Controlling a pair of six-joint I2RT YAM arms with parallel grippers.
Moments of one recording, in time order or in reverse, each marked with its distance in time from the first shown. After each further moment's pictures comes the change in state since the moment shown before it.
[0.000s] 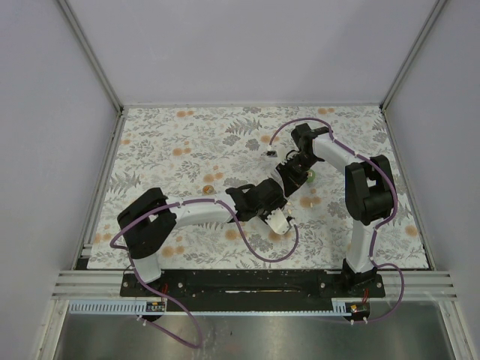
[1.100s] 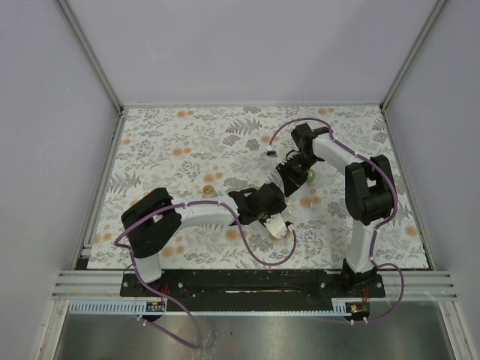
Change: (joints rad) left arm -0.016 0.026 -0.027 0.027 -0.042 0.058; right arm 0.000 0.000 0.000 0.000 0.000 0.000
